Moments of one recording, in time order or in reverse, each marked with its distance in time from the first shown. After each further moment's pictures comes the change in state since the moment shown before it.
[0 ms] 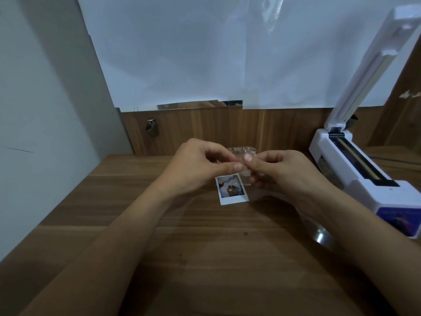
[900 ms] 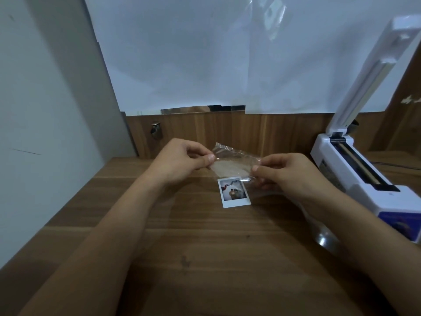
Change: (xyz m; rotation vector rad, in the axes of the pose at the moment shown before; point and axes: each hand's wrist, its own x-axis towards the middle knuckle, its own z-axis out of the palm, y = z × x) left_hand 0.010 -0.022 -0.032 0.113 0.061 -0.210; right_hand 0.013 0.011 -0.009 -0.168 0.081 -0.029
